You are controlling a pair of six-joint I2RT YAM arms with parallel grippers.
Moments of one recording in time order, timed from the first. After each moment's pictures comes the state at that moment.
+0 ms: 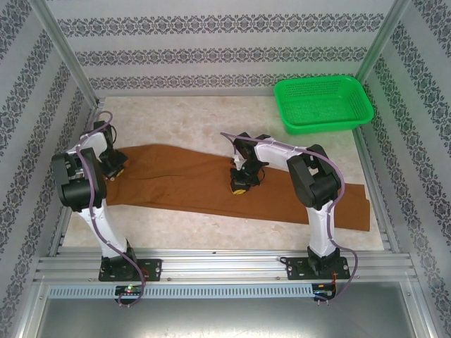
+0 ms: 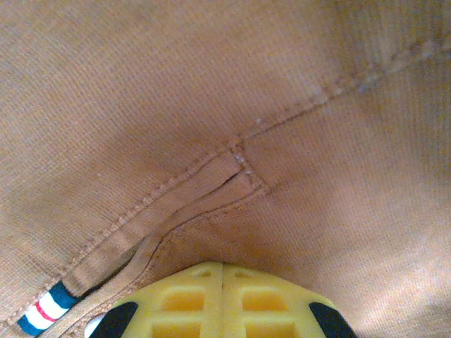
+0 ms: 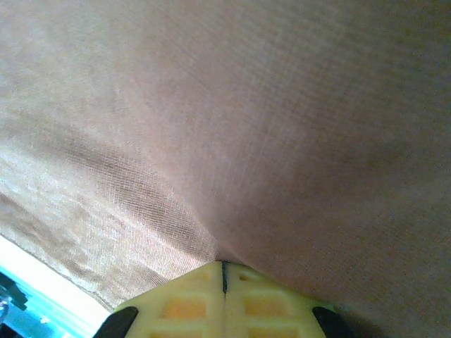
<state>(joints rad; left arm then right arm) 0.32 1.97 1.36 -0.85 -0.05 -0.64 0.51 2.07 1.39 -0.91 -0.51 0.37</state>
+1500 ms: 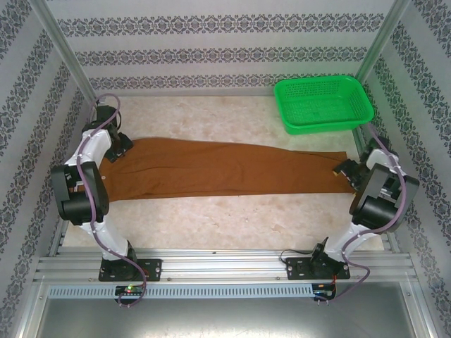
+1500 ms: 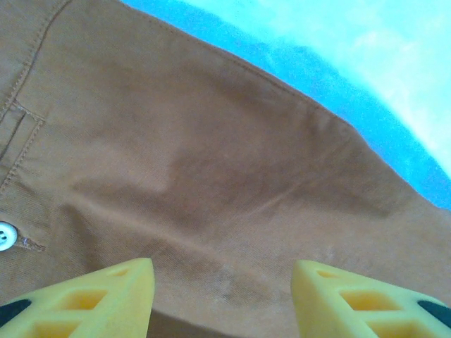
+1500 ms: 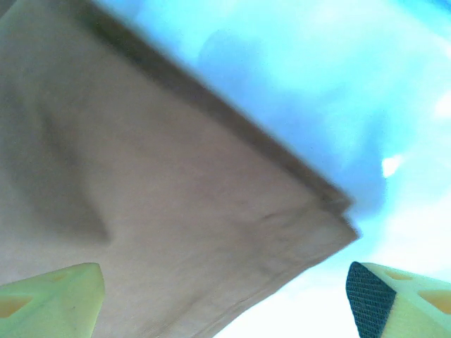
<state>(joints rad) 0.22 1.79 1.36 -0.75 -0.07 -0.59 -0.55 1.72 1.09 -0.78 -0.12 0.47</state>
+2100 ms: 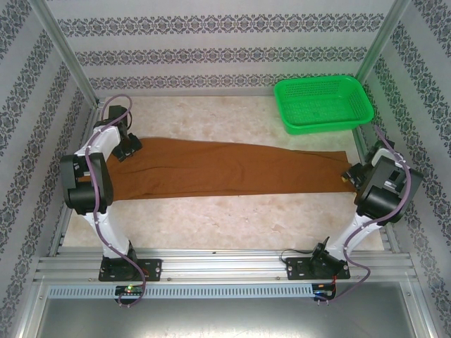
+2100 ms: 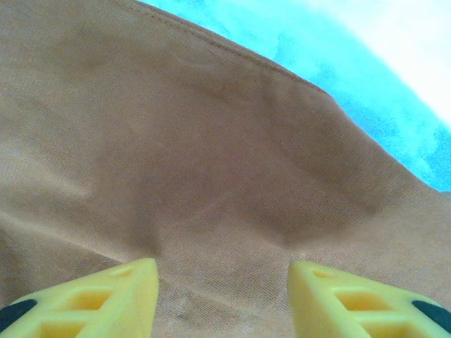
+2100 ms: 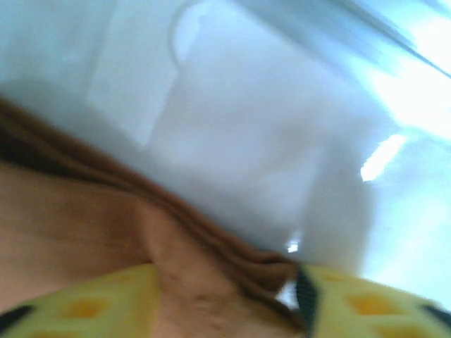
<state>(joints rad) 0.16 1.89 1.41 -0.75 -0.06 -0.57 -0.60 1.85 1.15 -0.78 -0.11 0.50</state>
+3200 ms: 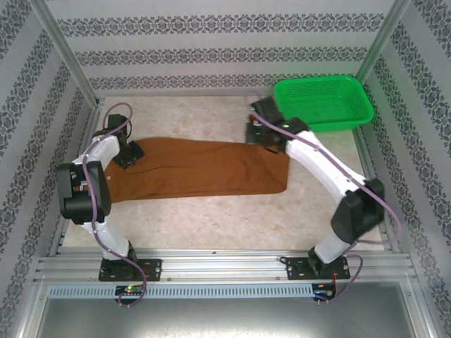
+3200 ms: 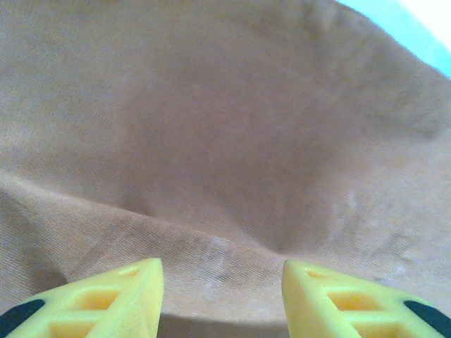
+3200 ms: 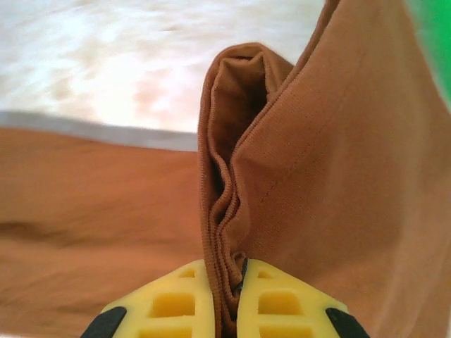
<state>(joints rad) 0.16 1.77 1.23 -0.68 0.04 -0.55 0.55 1.67 1.56 -0.77 0.09 0.48</state>
